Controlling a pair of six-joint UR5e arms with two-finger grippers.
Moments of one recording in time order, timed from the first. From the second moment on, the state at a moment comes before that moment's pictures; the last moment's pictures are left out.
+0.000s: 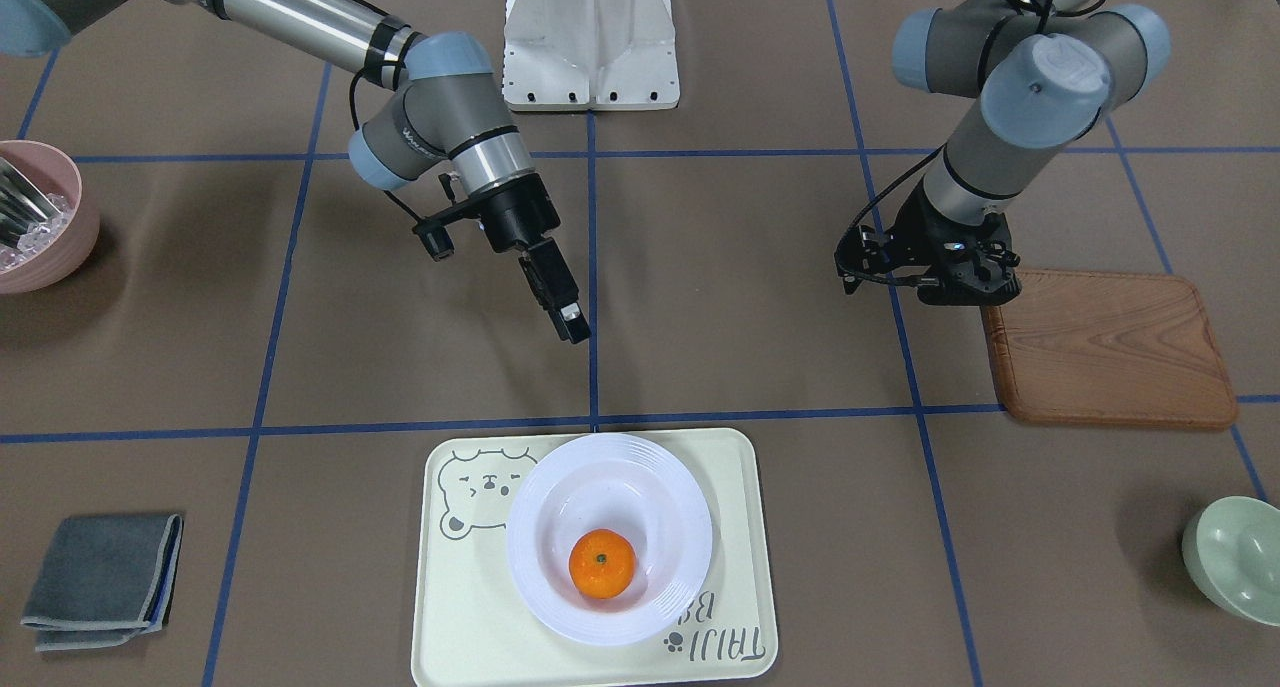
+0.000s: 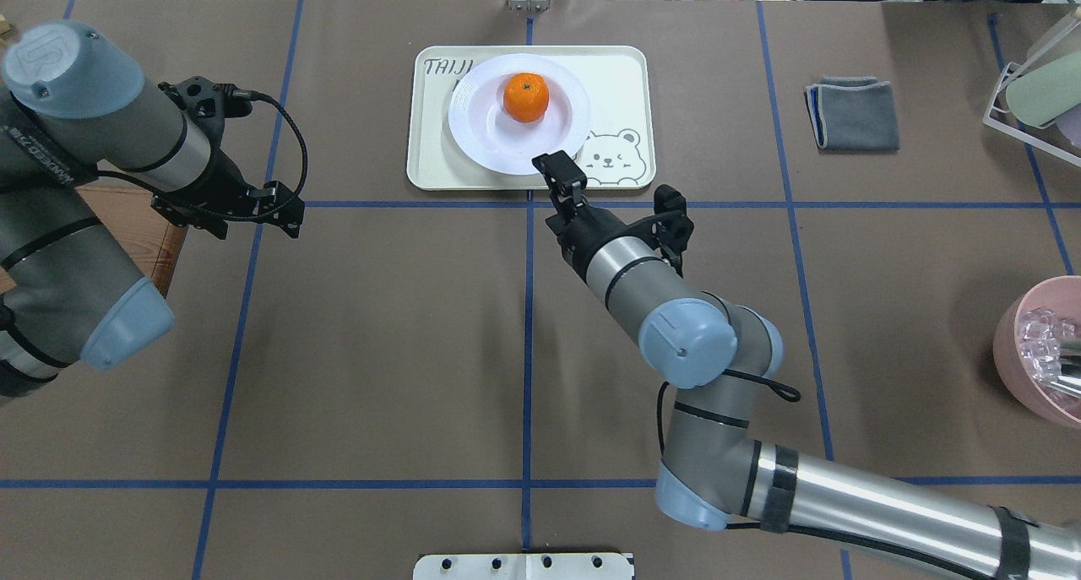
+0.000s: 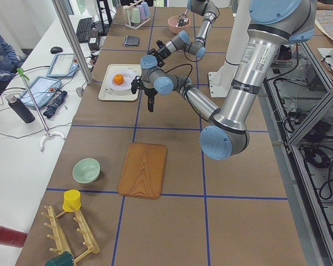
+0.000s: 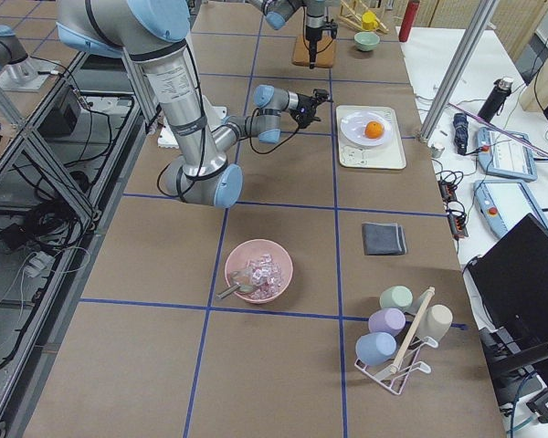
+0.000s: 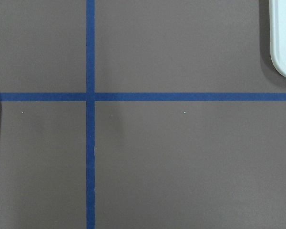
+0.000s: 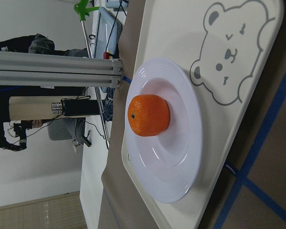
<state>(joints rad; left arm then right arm) -0.84 -1.93 -1.81 -1.65 -2.13 -0.94 0.39 -1.03 1.50 -0.53 1.07 2.27</state>
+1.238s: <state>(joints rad) -1.06 -1.80 -1.80 -1.64 -2.14 -0.49 1.02 -1.33 1.59 -0.96 2.15 0.79</state>
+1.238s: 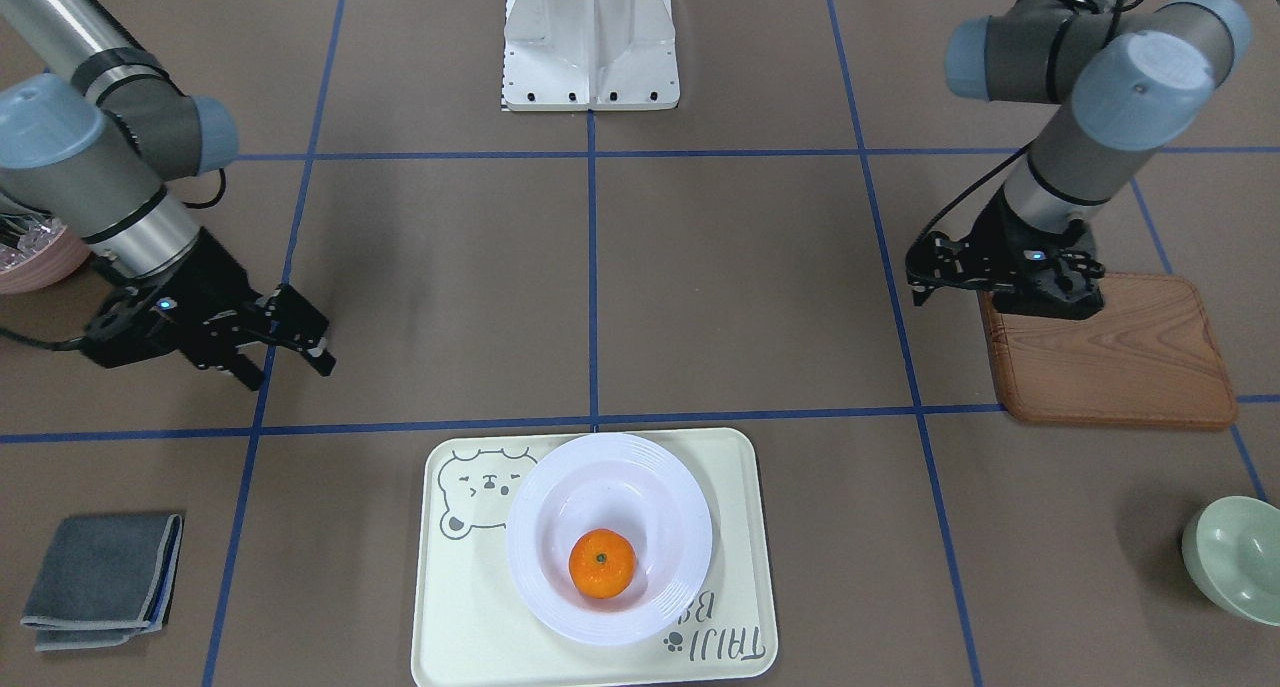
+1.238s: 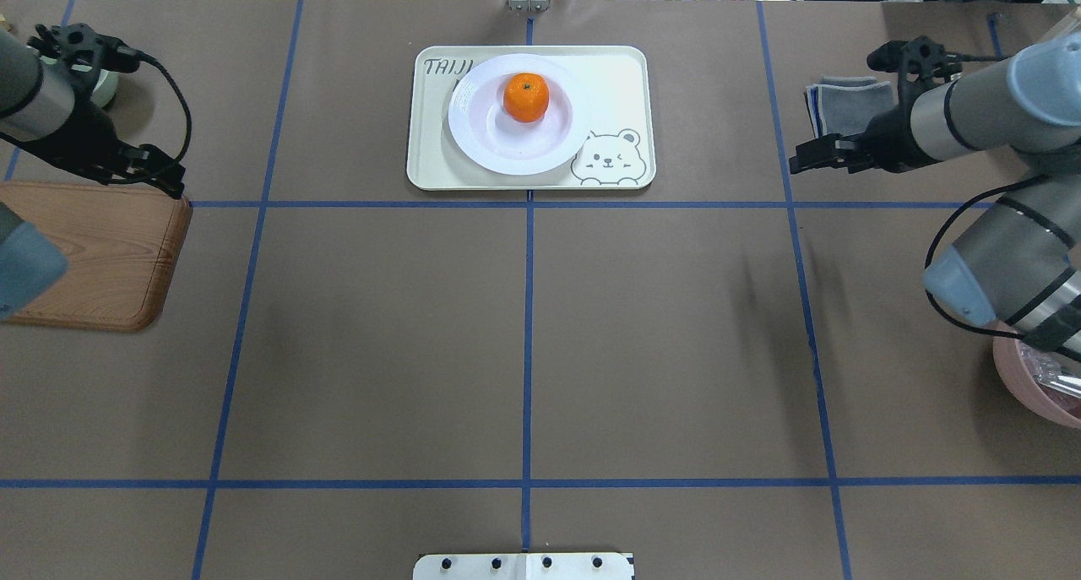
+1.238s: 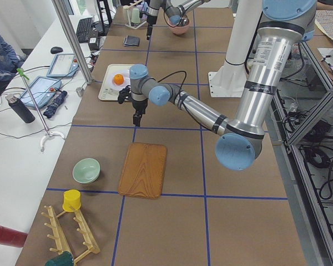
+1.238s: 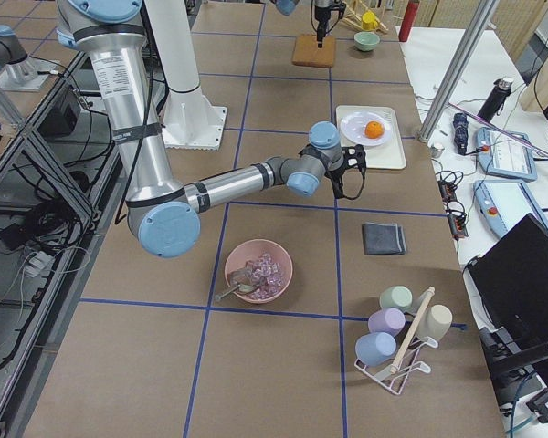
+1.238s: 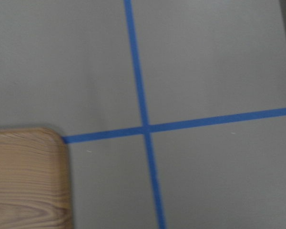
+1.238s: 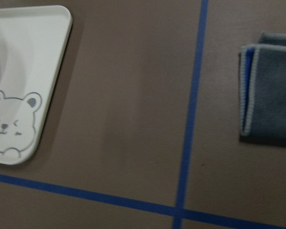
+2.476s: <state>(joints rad) -1.44 -1.79 -1.60 -1.40 -2.32 0.10 1.45 -1.59 1.68 -1.44 2.36 -0.12</state>
